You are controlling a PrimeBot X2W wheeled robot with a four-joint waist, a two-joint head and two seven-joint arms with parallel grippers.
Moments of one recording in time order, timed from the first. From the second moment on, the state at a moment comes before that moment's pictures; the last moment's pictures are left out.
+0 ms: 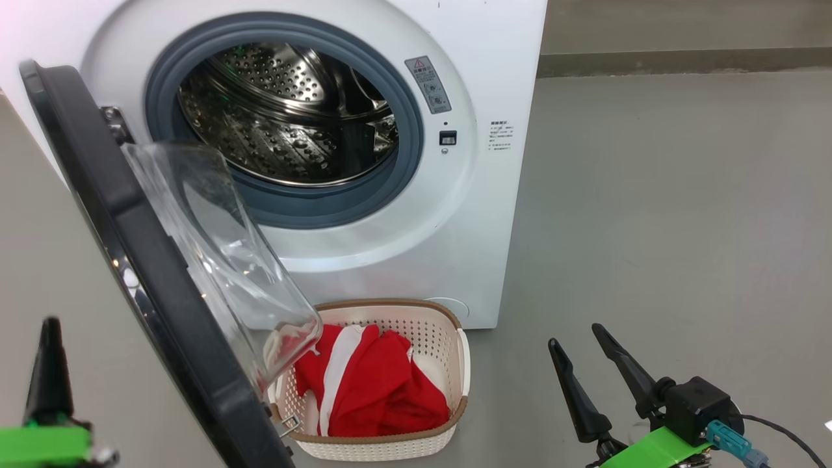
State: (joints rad) left arm -0.11 0.04 0.37 0.11 -0.92 -0.11 0.03; right arm -0.01 -0.06 0.20 0.20 0.32 0.13 -0.26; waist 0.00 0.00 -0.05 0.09
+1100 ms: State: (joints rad) left arm -0.06 0.04 0.27 -0.32 -1.65 0.27 0.27; right arm -0.01 -0.06 0.21 0.20 0.34 0.13 -0.26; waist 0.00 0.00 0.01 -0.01
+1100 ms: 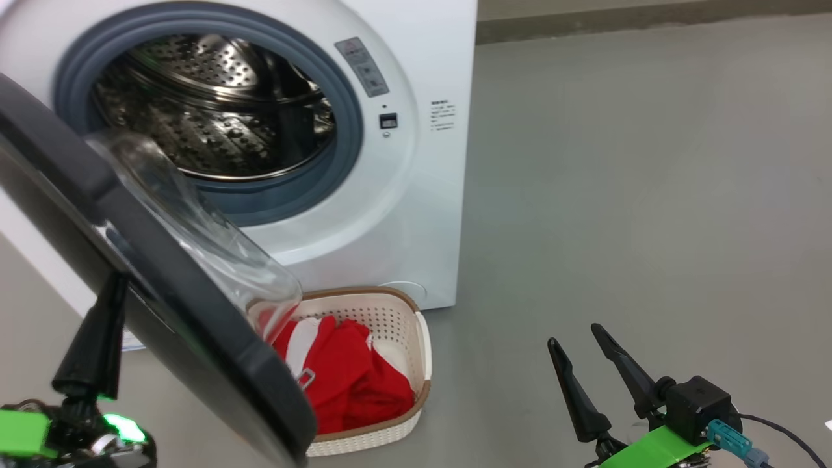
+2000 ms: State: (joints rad) left arm -0.39 0.03 0.19 -0.14 -1.69 0.18 0.09; right arm -0.10 -0.06 0.20 0.19 0.34 0.13 -0.26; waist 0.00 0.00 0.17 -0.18
